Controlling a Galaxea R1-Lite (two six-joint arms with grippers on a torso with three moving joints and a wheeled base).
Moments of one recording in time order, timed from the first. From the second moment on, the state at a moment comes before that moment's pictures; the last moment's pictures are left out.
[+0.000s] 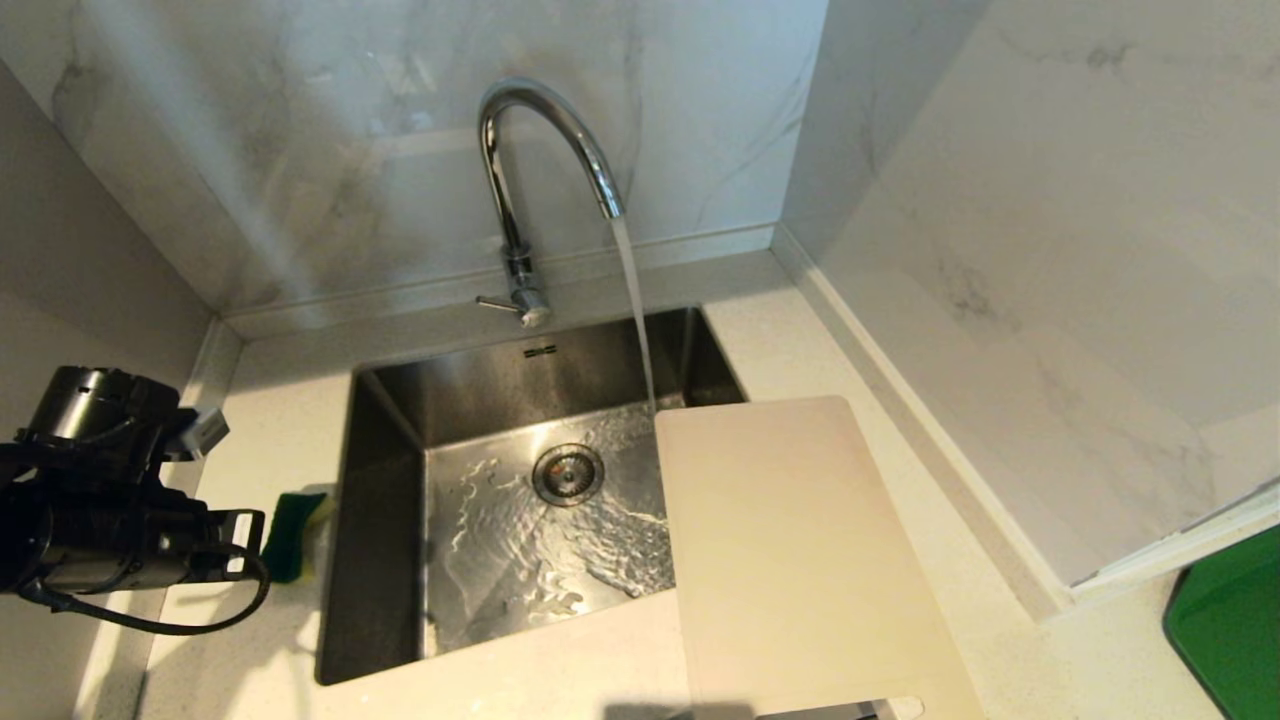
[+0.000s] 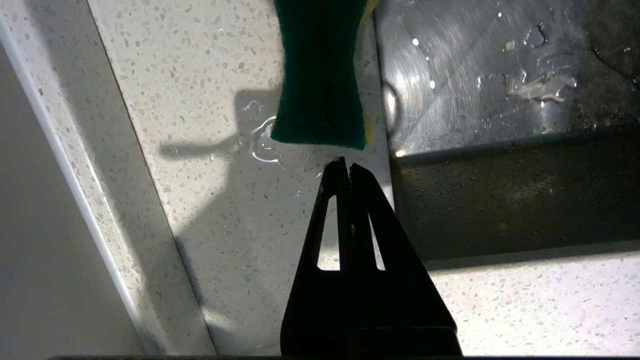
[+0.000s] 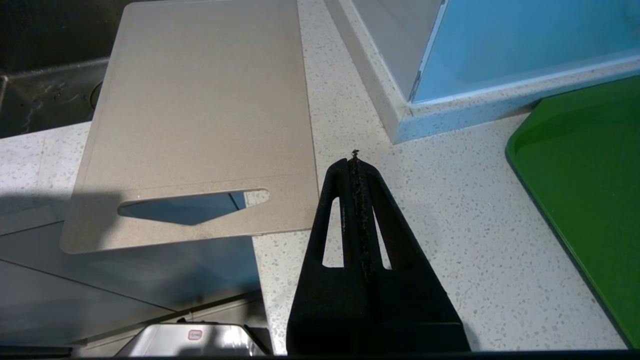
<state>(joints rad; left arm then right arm) -0.15 1.55 -0.80 0.08 0.20 -0.18 0.00 0.00 0.00 -0.01 0.00 0.01</state>
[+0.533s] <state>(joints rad) -0.15 1.50 -0.79 0.18 0.18 -0.18 0.00 0.00 0.00 -0.01 0.00 0.01</state>
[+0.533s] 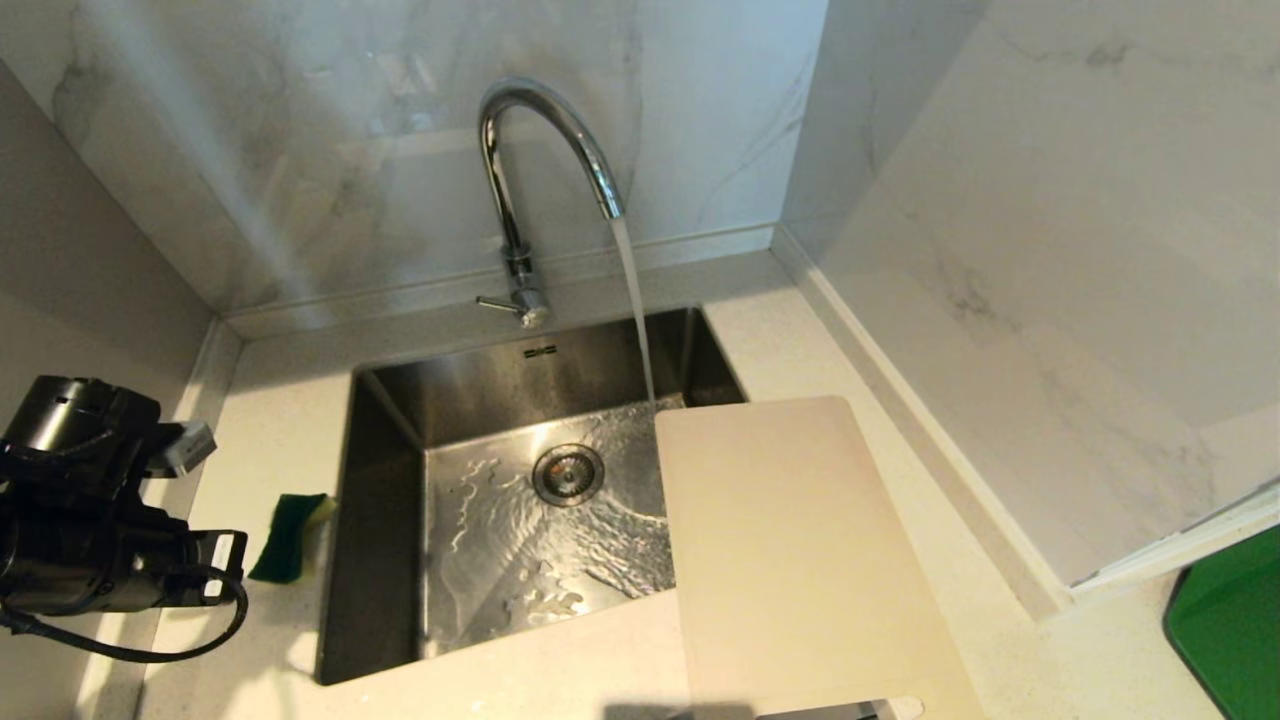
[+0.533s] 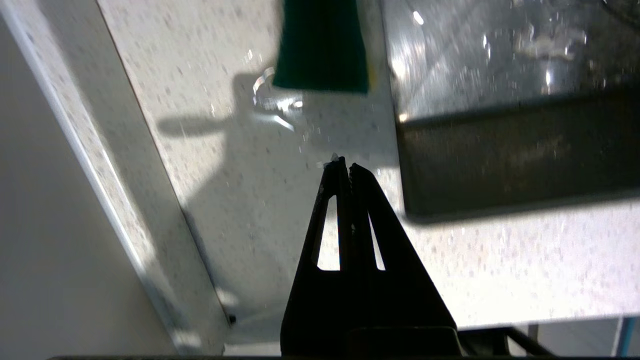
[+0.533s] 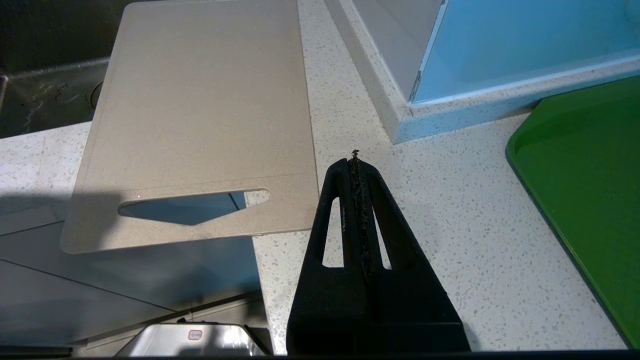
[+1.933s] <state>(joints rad) -0.17 1.60 -0.87 0.20 0.14 -0.24 0.00 0.00 0.00 -0.01 0.00 0.01</state>
